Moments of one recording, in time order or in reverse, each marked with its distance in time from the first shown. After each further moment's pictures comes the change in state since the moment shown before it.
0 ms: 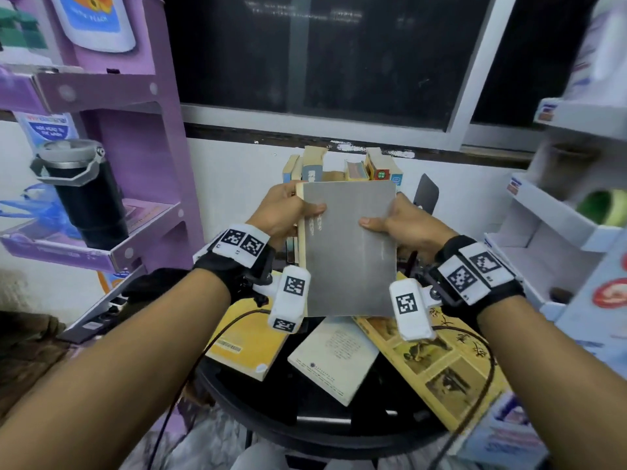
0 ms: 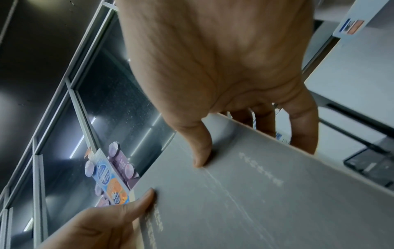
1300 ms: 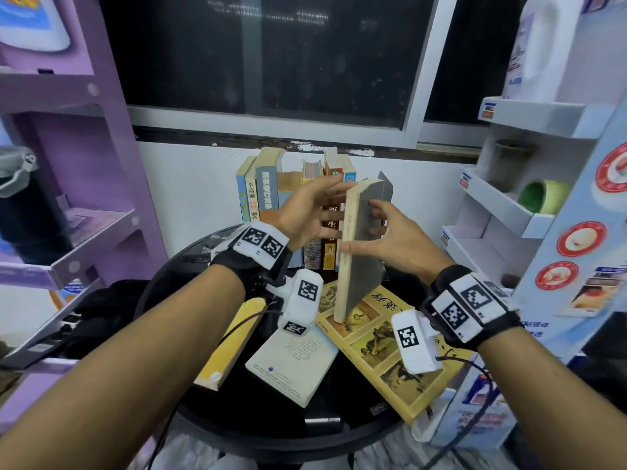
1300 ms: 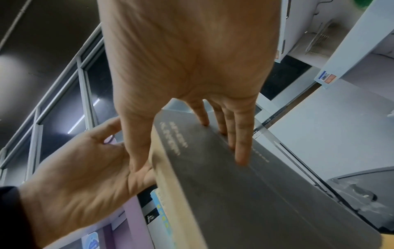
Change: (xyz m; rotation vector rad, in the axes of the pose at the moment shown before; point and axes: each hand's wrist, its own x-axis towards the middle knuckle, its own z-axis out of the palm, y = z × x) left_hand 0.009 0.007 0.093 -0.215 -0.392 0.009; right_hand -0.072 0.019 -0.034 -0.195 0.173 -0.132
